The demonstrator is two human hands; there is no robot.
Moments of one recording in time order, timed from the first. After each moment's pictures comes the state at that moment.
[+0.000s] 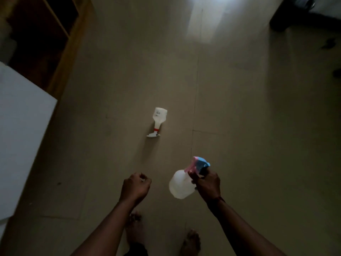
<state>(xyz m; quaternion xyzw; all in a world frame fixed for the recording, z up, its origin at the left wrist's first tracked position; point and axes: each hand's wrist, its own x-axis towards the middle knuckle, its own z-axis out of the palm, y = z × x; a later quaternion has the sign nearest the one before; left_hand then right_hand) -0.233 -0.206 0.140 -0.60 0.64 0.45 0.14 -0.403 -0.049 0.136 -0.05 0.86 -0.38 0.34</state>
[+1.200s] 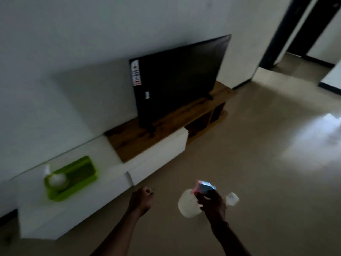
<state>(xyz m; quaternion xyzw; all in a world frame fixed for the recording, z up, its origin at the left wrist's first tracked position) 0.108 -0.163 0.508 -0.78 0.48 0.39 -0.13 -0.140 -0.146 0.522 -0.37 0.70 -0.40 0.47</state>
